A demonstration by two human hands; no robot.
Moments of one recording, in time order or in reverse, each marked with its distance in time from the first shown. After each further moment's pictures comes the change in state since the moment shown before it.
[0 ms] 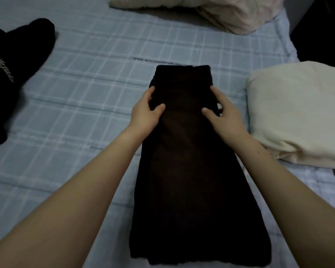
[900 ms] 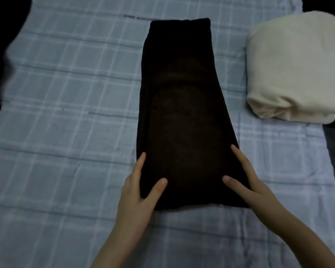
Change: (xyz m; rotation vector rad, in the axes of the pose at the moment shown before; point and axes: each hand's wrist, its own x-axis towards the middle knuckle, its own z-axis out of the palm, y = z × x) left_hand -0.251 -0.101 0.011 -0.104 -0.067 -0.162; right_hand -0.236 0.056 -0.026 0.257 -0.288 0.345
